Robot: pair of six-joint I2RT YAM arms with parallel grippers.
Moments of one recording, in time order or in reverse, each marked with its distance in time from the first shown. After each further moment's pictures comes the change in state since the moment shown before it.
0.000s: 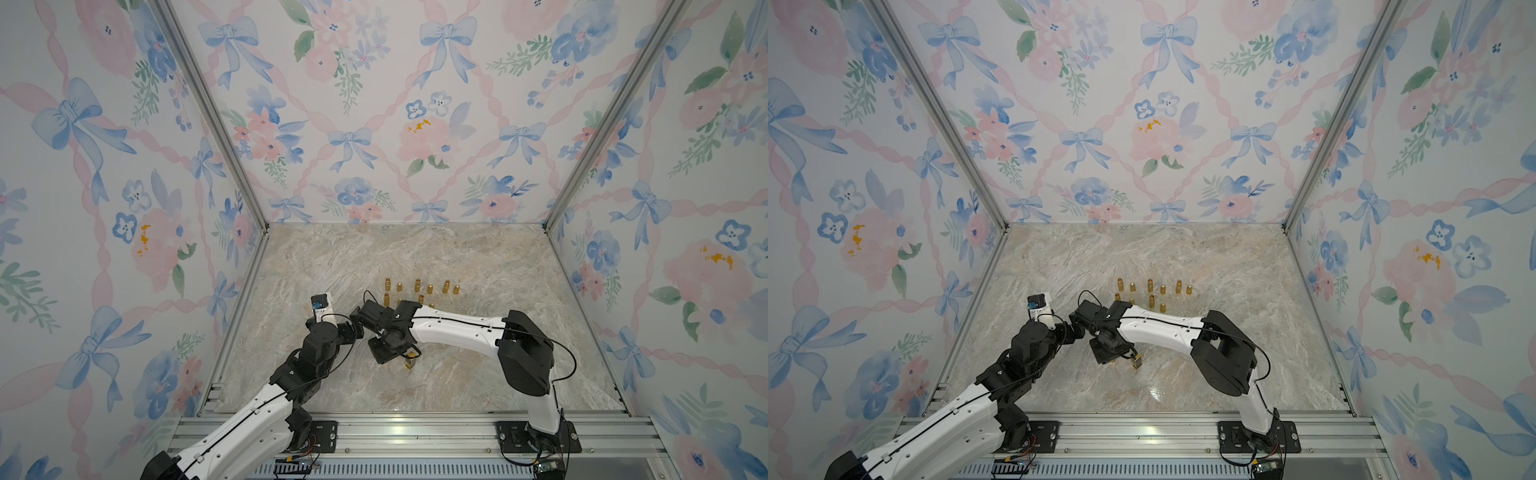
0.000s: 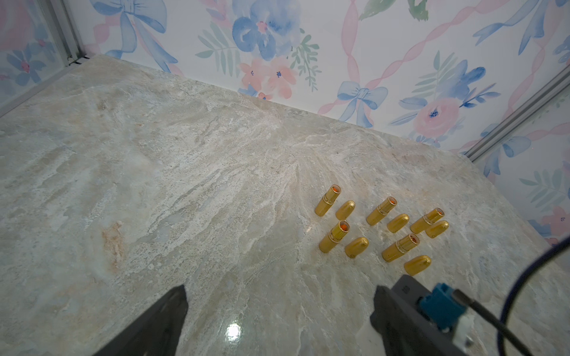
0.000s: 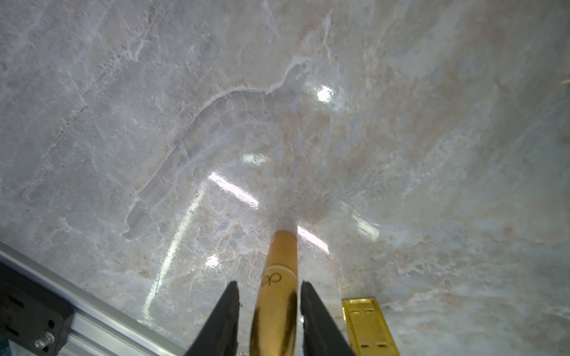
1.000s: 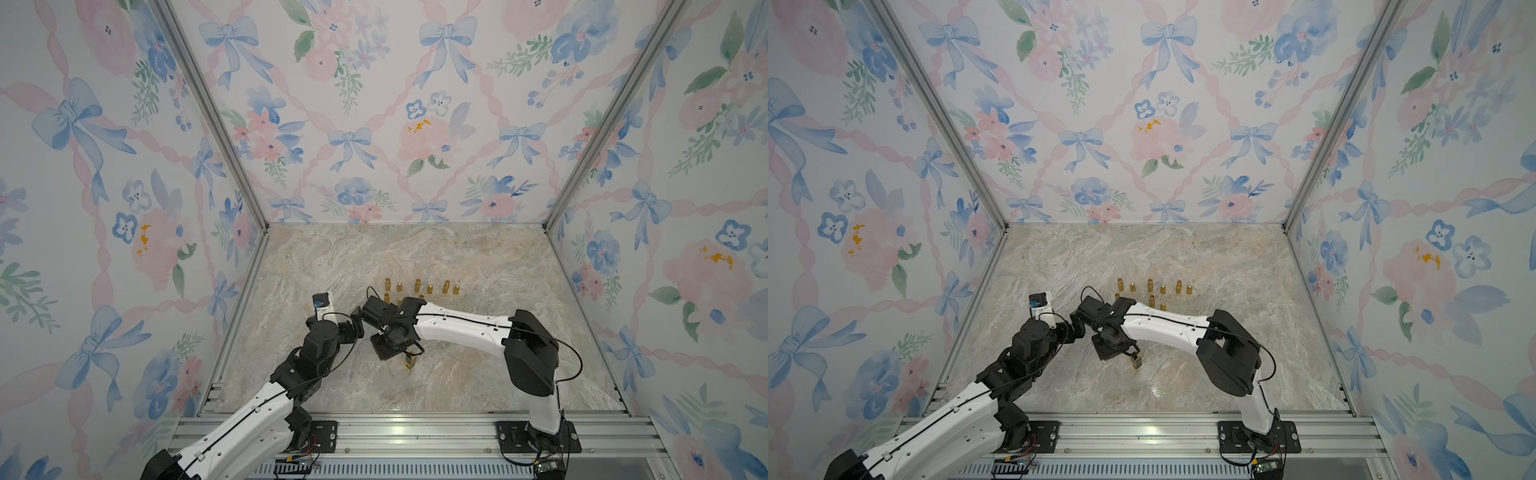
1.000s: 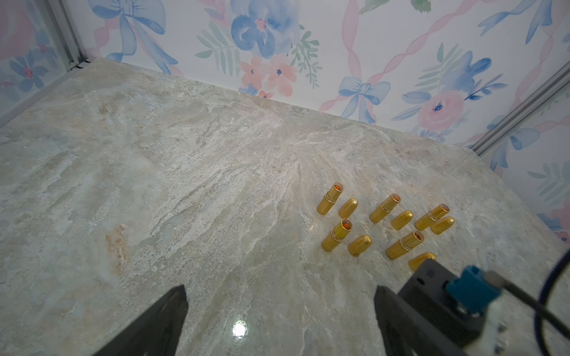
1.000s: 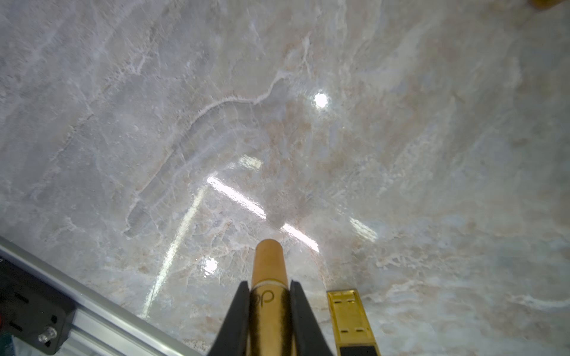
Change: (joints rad) left arm 0.005 0.036 0.036 -0.006 0.019 0.043; right arm -0.045 -0.083 -0.002 -0.018 0.005 -0.018
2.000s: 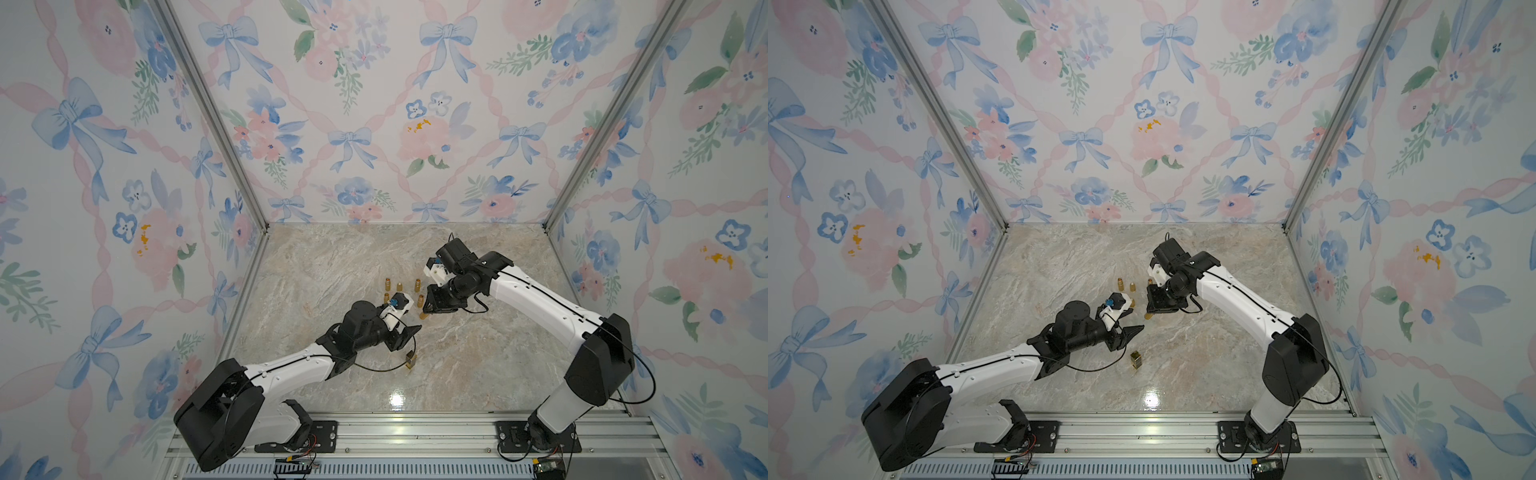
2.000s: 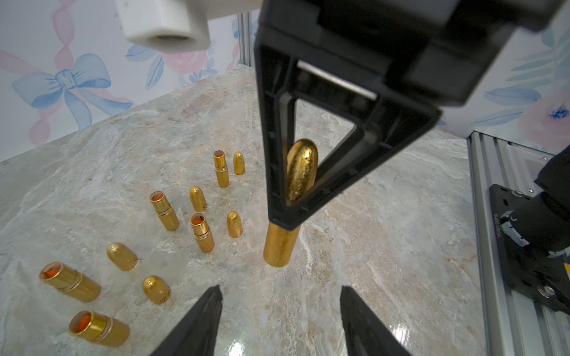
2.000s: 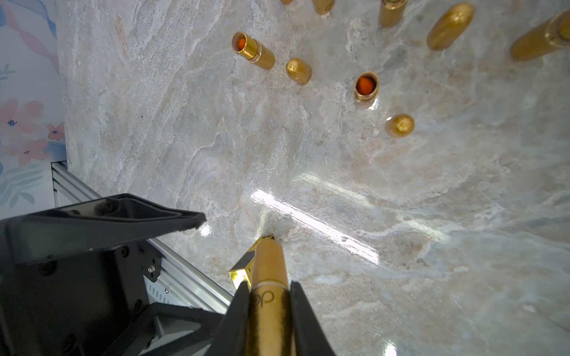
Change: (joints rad) left arm -0.151 0.547 0.192 0.385 0.695 0.490; right arm -0.435 -0.294 -0.122 -0.093 -0.349 -0.159
